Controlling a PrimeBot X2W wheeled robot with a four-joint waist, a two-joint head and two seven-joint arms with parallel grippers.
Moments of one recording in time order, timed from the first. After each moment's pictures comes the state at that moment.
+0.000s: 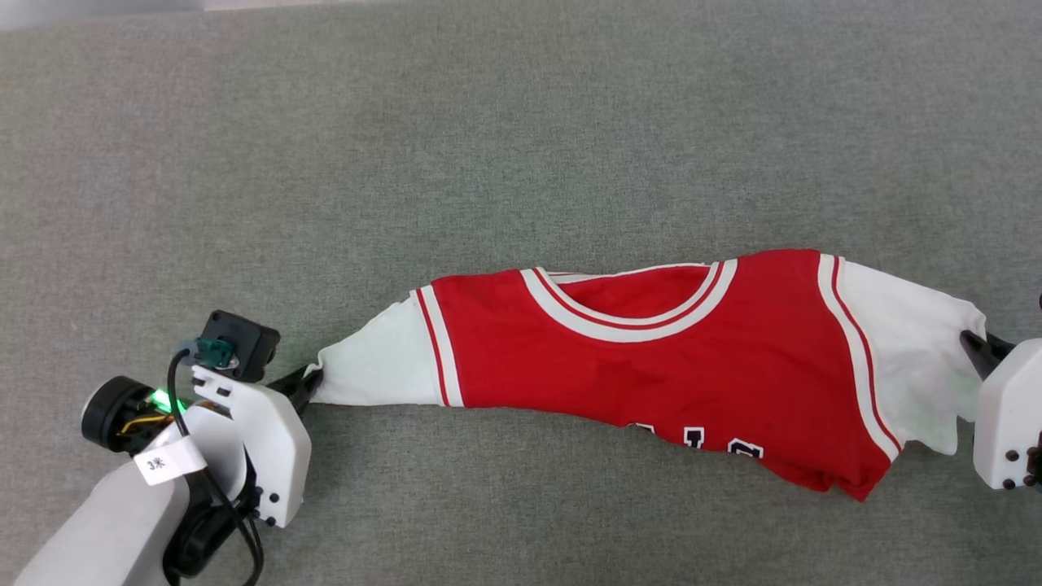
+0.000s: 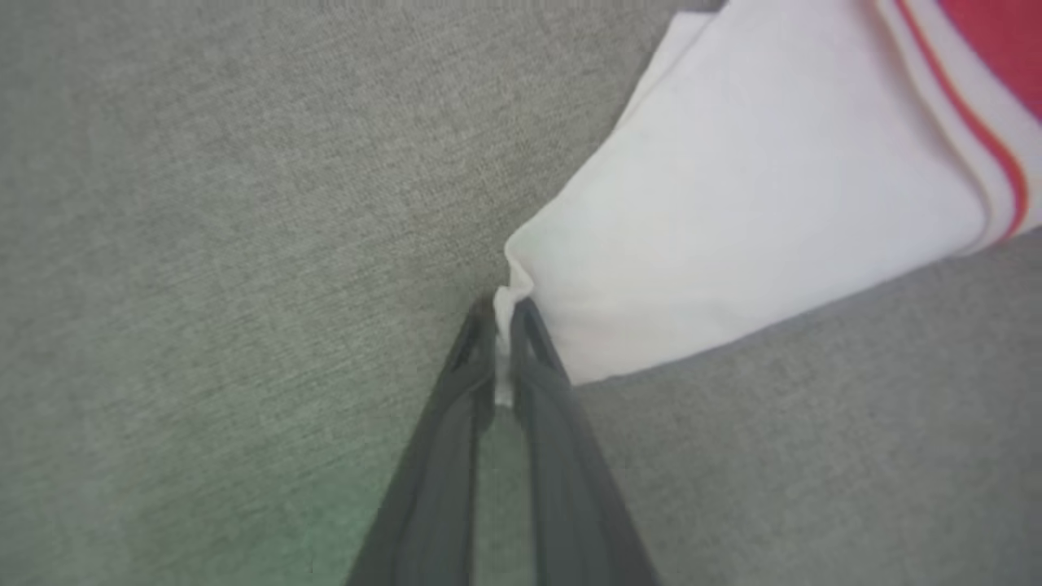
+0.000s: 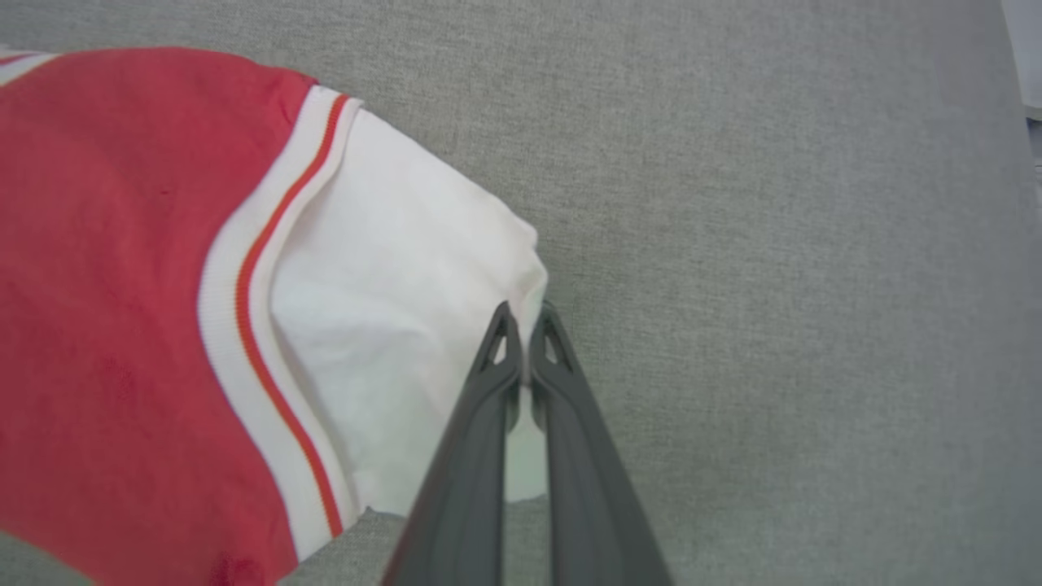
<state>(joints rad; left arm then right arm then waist) -0.34 0.65 -0.51 0.09 -0.60 -0.03 0.46 -0.18 -0.37 -0.09 -0.18 0.27 0.13 0.83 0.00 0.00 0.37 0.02</state>
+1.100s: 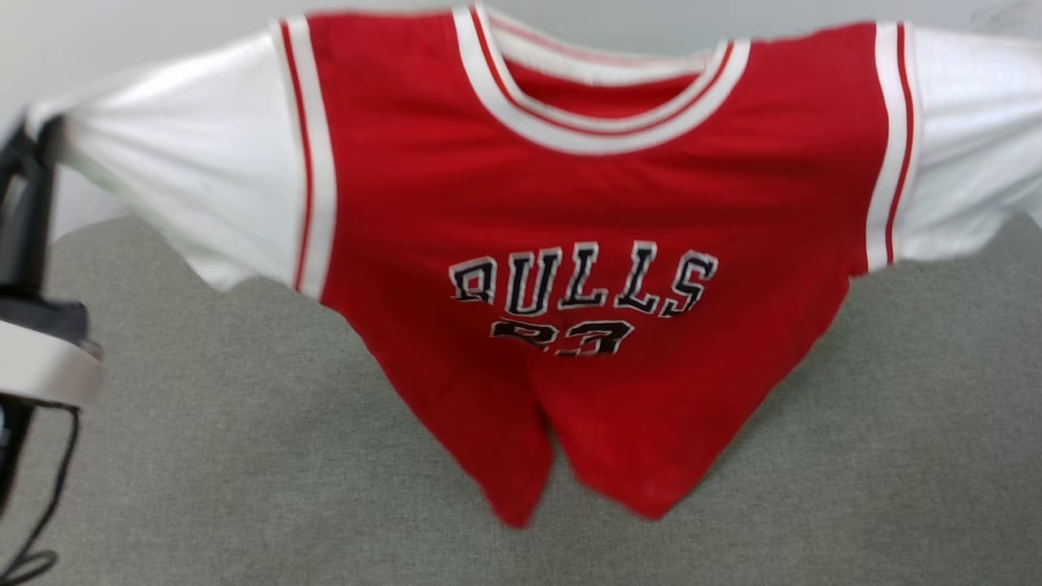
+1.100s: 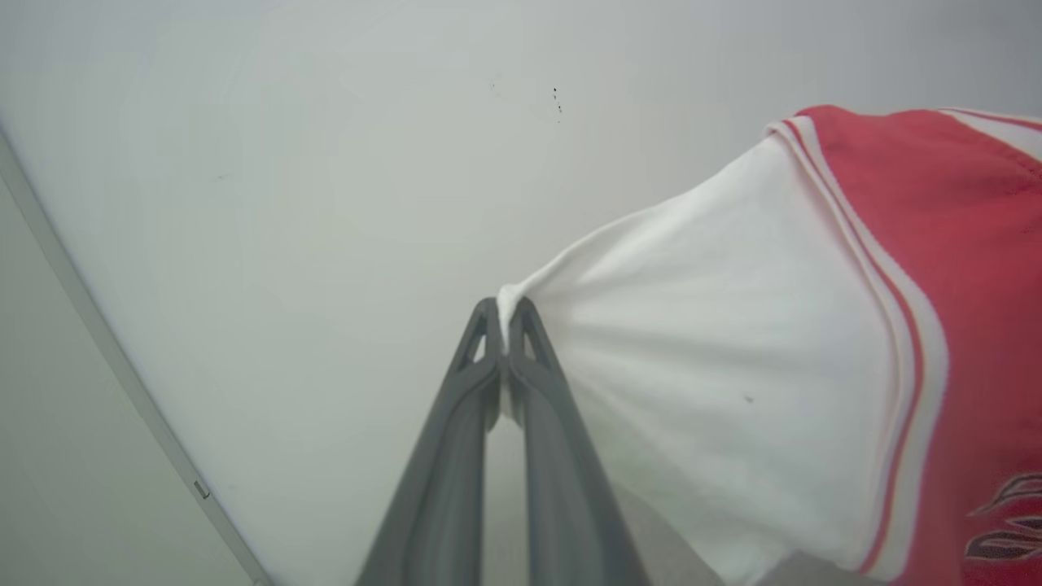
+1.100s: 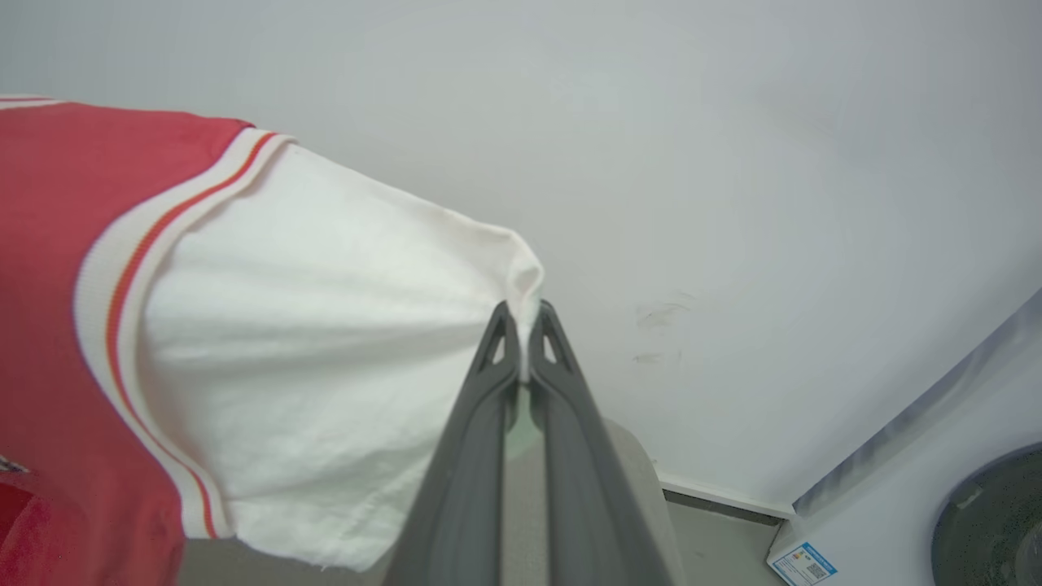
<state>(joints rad) -0.26 0.84 -0.11 -0.38 -0.56 0.20 0.10 -0.44 -0.55 -0.08 -0.27 0.36 0.13 0.63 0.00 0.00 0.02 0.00</state>
